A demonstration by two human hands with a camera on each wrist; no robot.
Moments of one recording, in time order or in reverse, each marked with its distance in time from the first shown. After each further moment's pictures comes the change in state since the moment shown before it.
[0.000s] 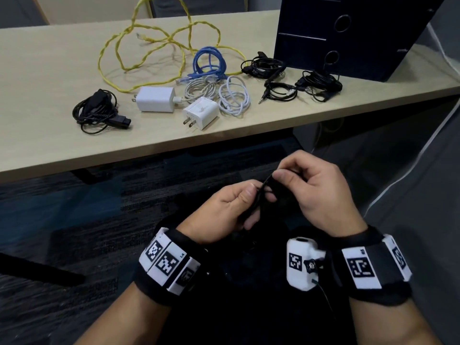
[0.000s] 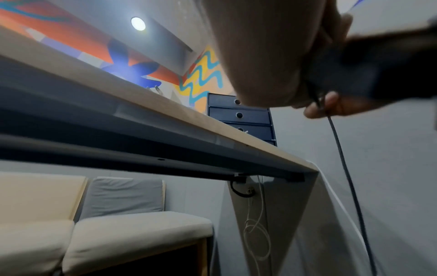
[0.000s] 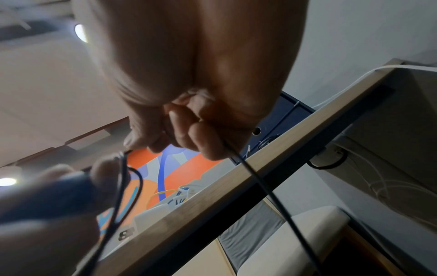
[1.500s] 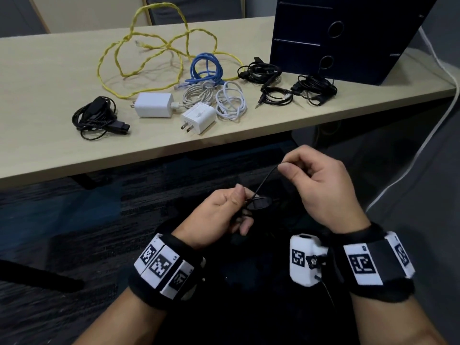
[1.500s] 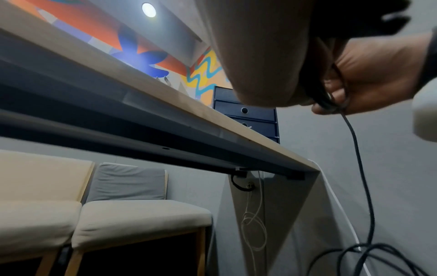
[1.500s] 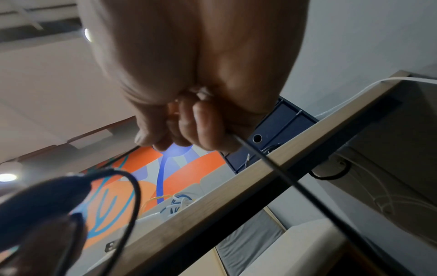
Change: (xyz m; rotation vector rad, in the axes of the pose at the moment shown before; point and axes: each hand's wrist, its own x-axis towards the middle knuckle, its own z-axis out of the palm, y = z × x) left_hand -0.005 -0.001 -0.005 0.002 0.044 -0.060; right_hand 0.005 -0.003 -0.010 -0.069 0.049 -0.028
